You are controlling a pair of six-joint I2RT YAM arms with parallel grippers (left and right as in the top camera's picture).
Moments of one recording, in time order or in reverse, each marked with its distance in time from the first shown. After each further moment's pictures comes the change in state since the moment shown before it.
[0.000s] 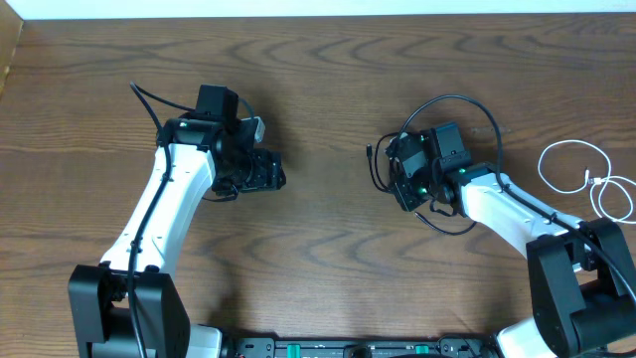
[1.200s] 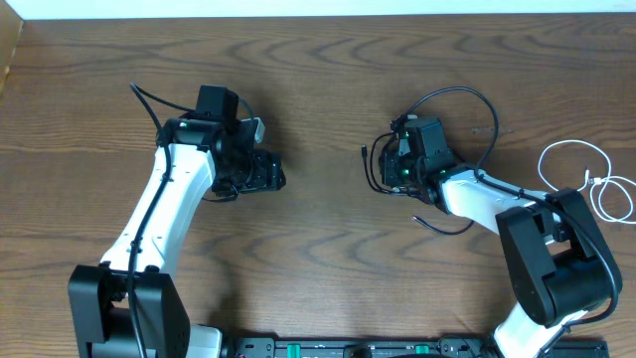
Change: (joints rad) left arm 0.000 0.000 0.000 -0.007 0.000 -0.002; right arm 0.043 0.148 0.012 0.338 0.165 0.462
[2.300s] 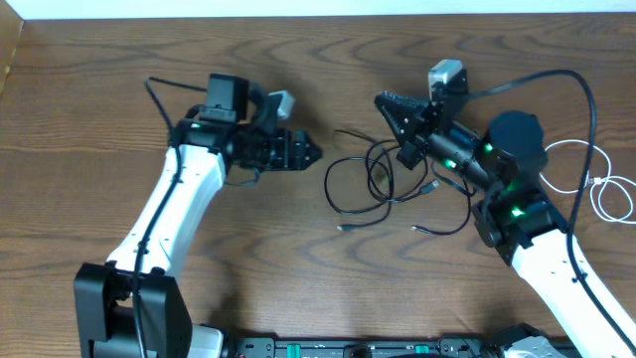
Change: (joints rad) left arm -0.073 0.000 -0.003 0.308 0.326 -0.001; right arm -0.004 -0.656 0.000 0.238 -0.348 -0.018
